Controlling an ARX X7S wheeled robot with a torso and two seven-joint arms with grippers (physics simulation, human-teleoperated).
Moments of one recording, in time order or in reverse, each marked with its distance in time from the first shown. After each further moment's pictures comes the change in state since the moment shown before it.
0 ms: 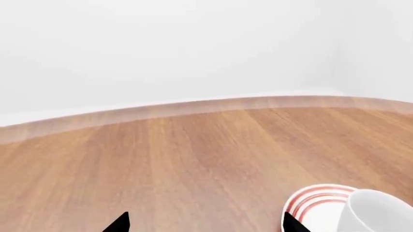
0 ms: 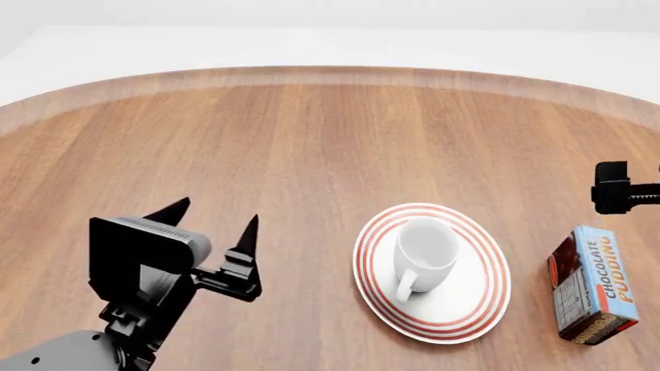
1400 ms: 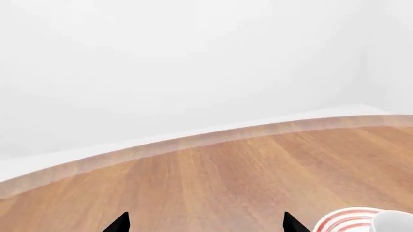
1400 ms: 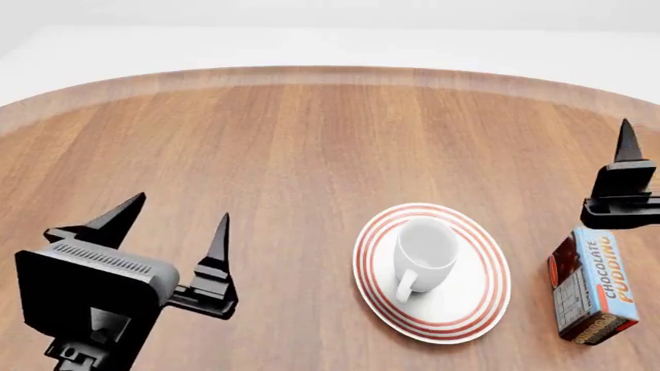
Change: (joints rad) left arm 0.054 -0.142 -0.020 0.209 0.163 0.004 -0.191; right arm -0.651 0.550 0.207 -1.036 0.290 -0.873 0.694
